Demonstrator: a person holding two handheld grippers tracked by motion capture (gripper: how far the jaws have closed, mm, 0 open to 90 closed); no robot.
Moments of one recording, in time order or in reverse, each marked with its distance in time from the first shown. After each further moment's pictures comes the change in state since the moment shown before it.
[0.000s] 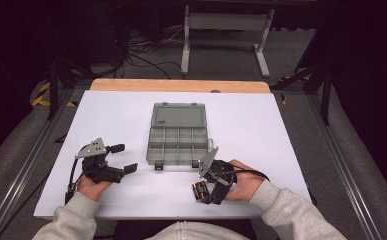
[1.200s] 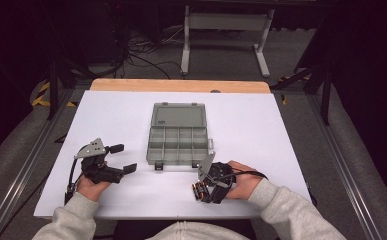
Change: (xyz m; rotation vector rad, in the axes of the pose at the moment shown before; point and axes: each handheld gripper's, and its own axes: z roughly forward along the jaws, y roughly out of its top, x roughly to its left) left arm 0.001 -0.001 -0.001 0.004 0.000 0.000; right arm 0.000 -0.004 0.011 0.053 -0.037 -0.074
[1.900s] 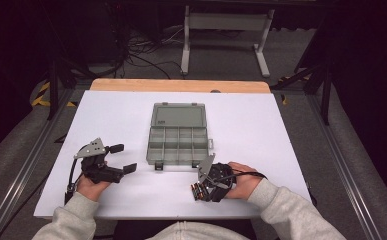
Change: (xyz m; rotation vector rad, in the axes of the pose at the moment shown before) left arm 0.001 0.000 0.001 -0.009 -0.004 -0.007; right arm 0.002 0.002 -0.001 -0.006 -0.010 -0.029
